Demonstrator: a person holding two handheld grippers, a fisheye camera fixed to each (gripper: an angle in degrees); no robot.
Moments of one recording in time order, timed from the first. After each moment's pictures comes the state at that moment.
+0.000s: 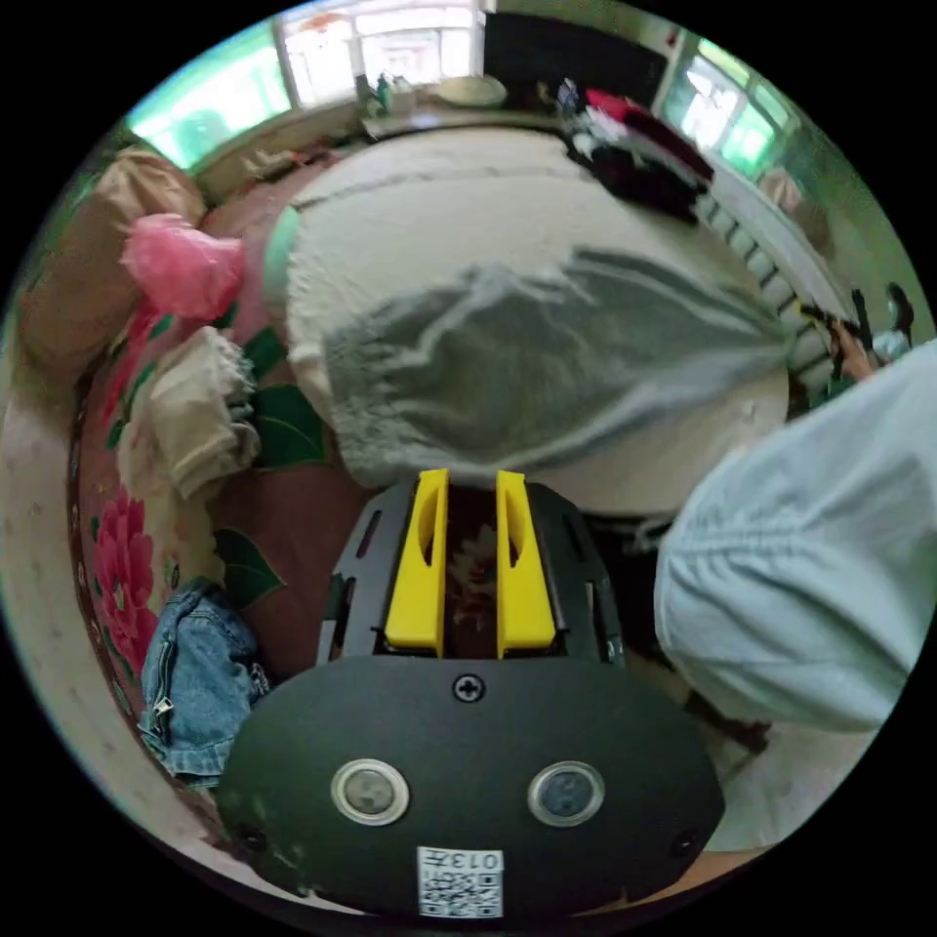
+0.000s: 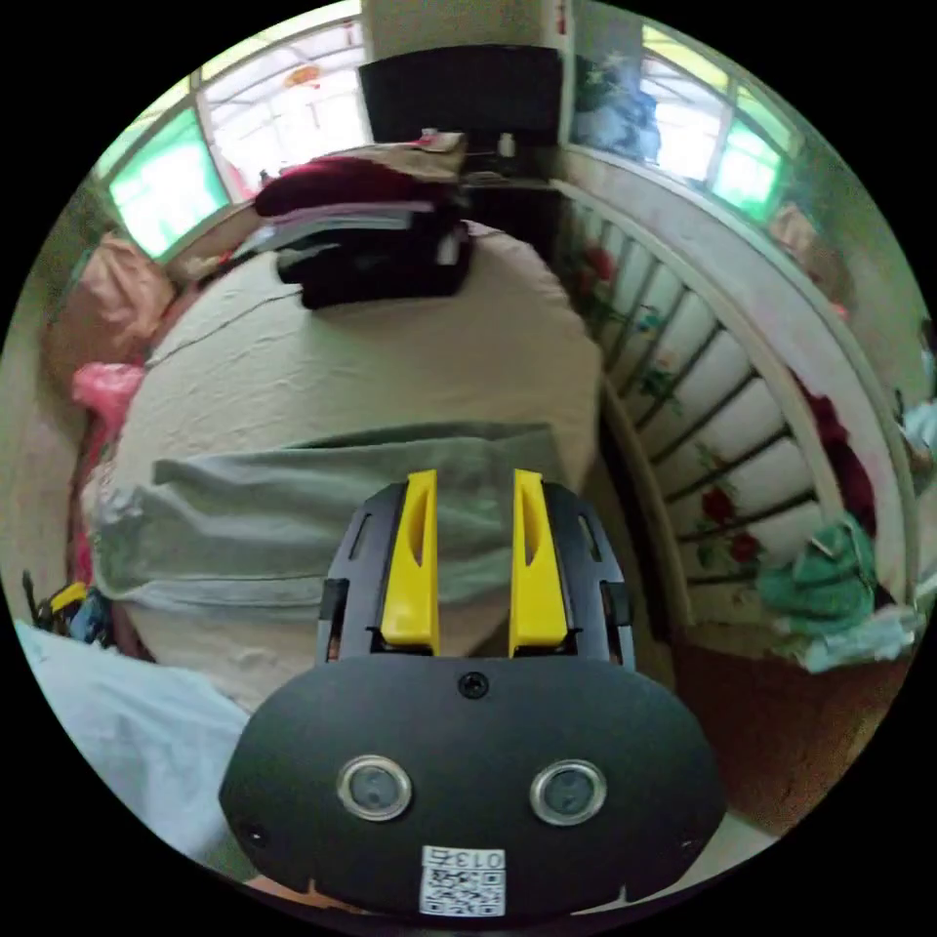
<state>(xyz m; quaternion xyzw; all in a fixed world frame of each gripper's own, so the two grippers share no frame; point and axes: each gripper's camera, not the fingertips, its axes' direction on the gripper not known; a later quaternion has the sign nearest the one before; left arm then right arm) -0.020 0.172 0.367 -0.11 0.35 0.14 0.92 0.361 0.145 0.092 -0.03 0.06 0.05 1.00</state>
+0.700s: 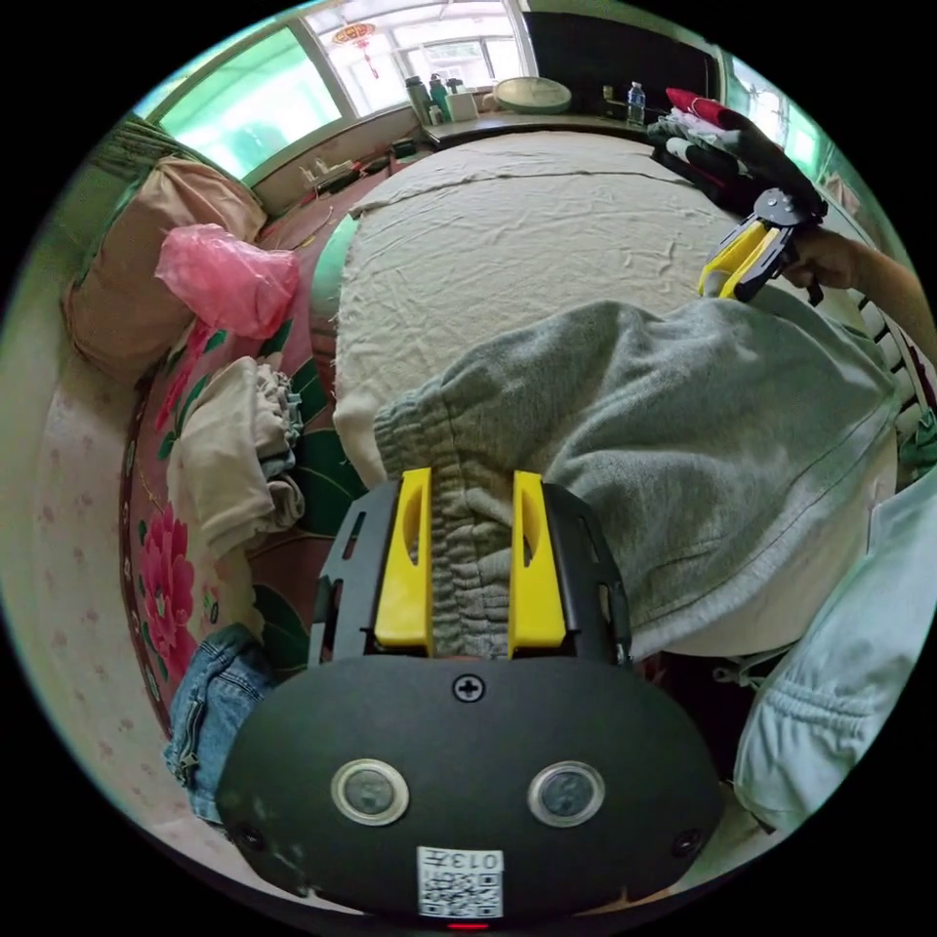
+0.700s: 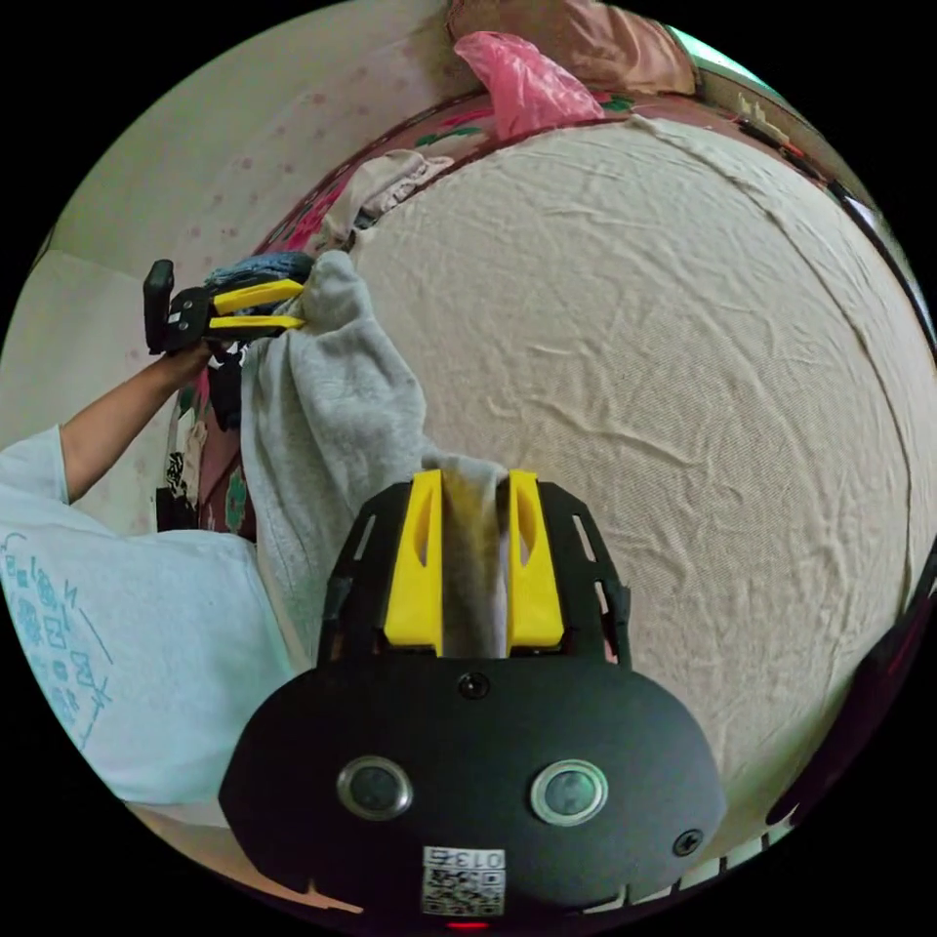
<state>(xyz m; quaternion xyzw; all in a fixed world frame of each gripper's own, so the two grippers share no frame) 0.044 0.141 0.465 -0.11 0.25 0.14 0.95 -0.092 -0.071 0.378 -0.29 -0.22 -0.44 0.82</state>
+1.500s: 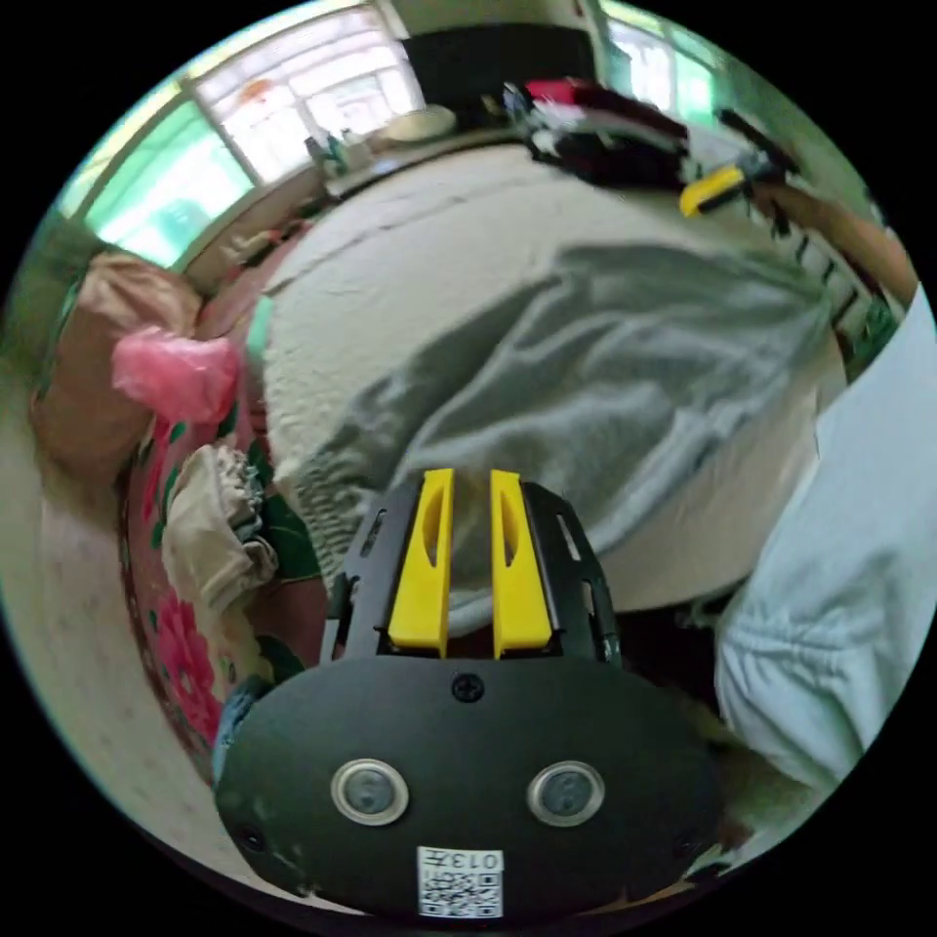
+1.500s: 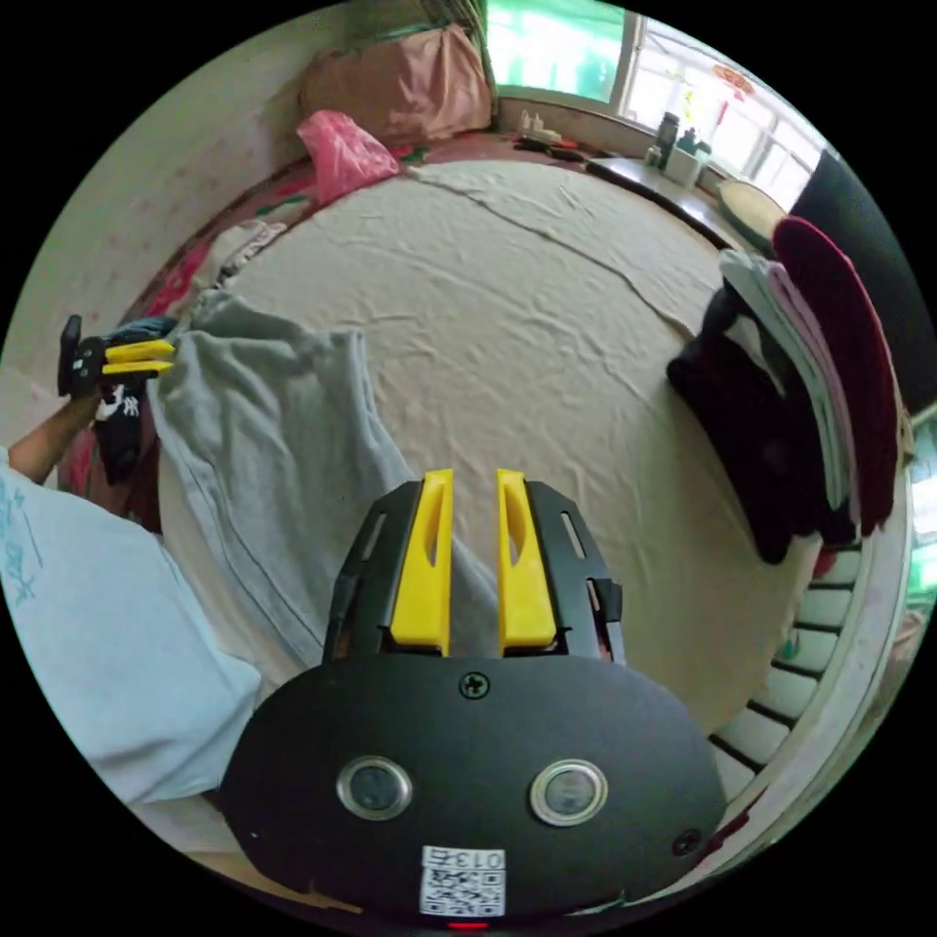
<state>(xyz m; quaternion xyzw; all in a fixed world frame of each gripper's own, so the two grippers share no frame) 0.103 0.180 0.413 -0.06 0.28 0.27 0.92 0.073 -0.031 0.220 -0.15 -0.01 -0.32 0.94</state>
